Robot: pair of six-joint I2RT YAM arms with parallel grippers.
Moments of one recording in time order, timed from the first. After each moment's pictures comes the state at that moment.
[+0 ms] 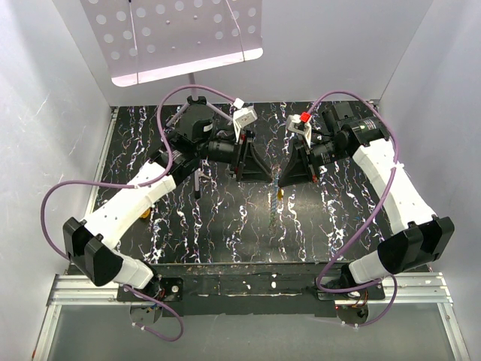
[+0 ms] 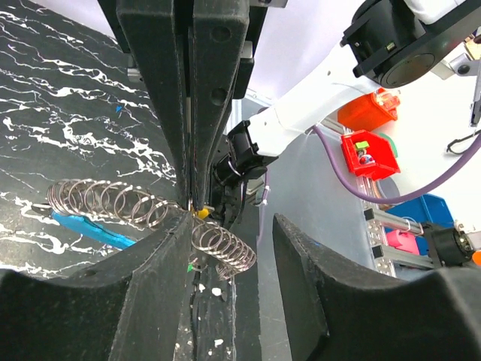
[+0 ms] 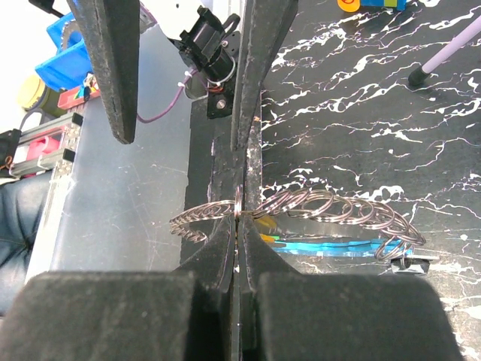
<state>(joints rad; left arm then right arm) -0.67 1.42 1.43 -0.26 0.99 -0.32 0.35 1.46 1.59 -1.33 -1.26 -0.71</state>
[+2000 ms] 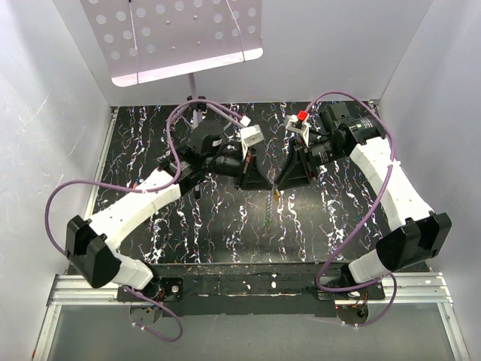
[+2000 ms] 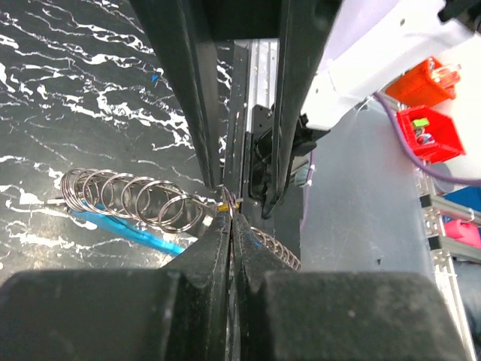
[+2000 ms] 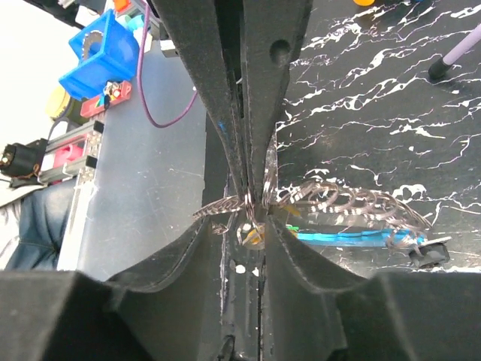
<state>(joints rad) -0.73 1.44 1.34 -0.27 0.88 -0.18 0.36 1.49 1.59 -1.34 -1.28 -0.66</state>
